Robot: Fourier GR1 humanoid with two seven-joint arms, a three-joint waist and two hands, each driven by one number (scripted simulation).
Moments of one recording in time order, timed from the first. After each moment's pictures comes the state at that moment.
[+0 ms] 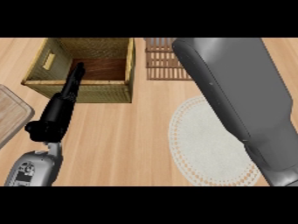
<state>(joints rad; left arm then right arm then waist) -0.22 0.16 -0.09 -1.58 -0.07 0.05 0.00 -1.31 -0.09 0.14 -1.16 1.36 -0.09 0.98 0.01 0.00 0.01</state>
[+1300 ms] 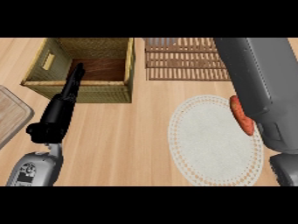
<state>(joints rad) -0.21 0.14 -0.08 -1.57 -0.10 0.04 -0.02 -1.25 -0.17 -0.09 -0.88 1.33 -0.54 0.86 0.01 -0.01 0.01</state>
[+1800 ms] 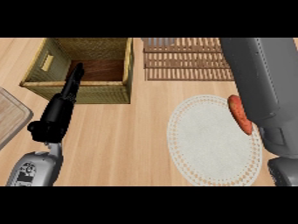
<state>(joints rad) -0.21 0.14 -0.07 -1.57 -0.11 0.05 0.00 -1.20 -0.16 -0.14 -0.96 1.29 -0.58 0.87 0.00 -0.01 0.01</state>
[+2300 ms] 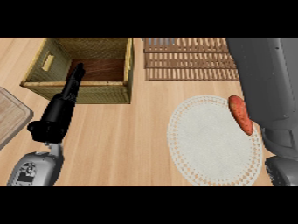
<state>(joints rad) -0.21 0.13 -0.07 -1.57 -0.11 0.04 0.00 -1.23 -0.14 -0.19 -1.05 1.16 -0.58 0.83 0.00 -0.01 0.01</state>
